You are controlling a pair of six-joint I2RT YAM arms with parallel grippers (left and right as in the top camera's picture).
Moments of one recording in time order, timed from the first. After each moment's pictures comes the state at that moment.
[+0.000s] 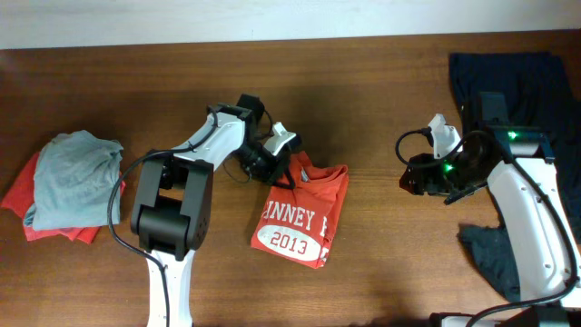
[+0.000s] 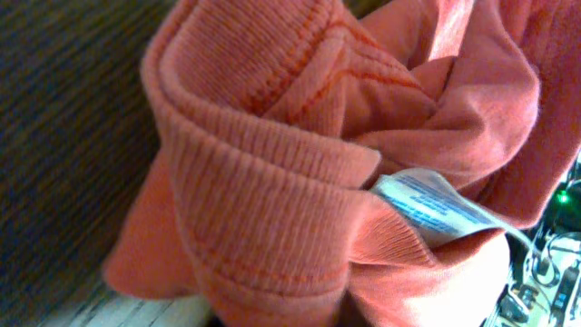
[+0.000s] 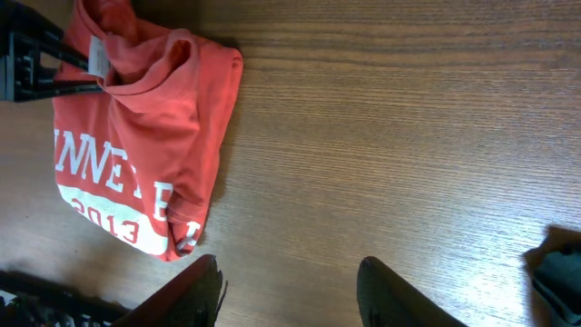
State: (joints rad) left arm -0.32 2.27 1.61 -0.99 0.68 0.34; right arm -0.08 1.46 1.28 -1.23 -0.34 -0.03
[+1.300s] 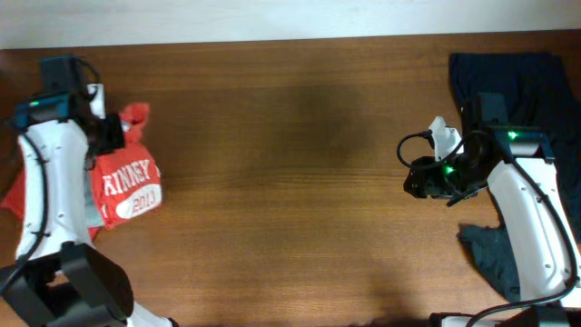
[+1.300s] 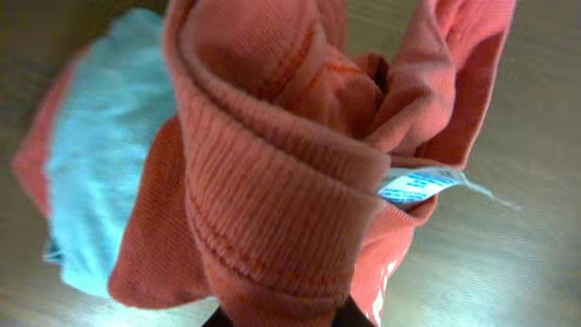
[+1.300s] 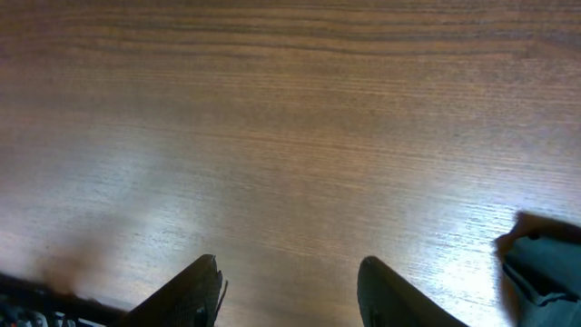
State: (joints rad) left arm 0.26 1.76 1.65 -1.10 -0.14 0.04; right arm -0.08 1.46 1.28 -1.25 -0.29 -0.05
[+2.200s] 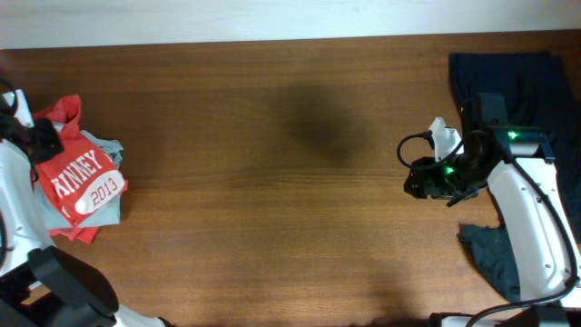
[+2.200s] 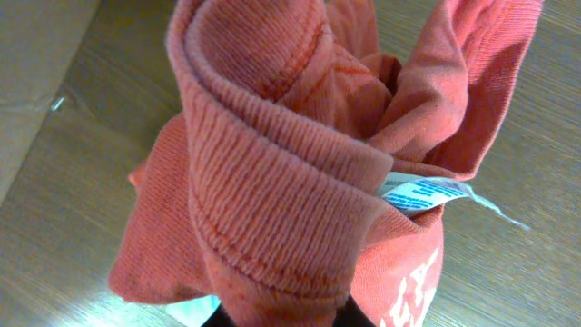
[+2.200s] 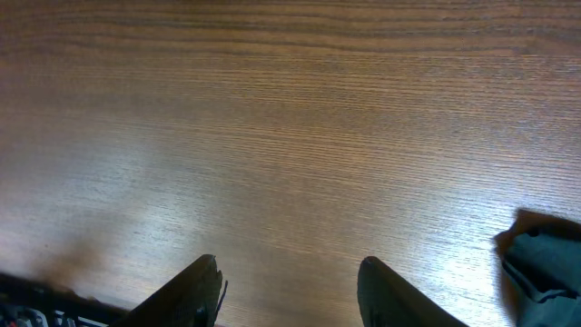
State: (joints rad) left arm 0.55 1.77 1.65 -0.92 -0.09 0.11; right arm -0.08 1.46 1.28 -1.26 -0.29 -0.05
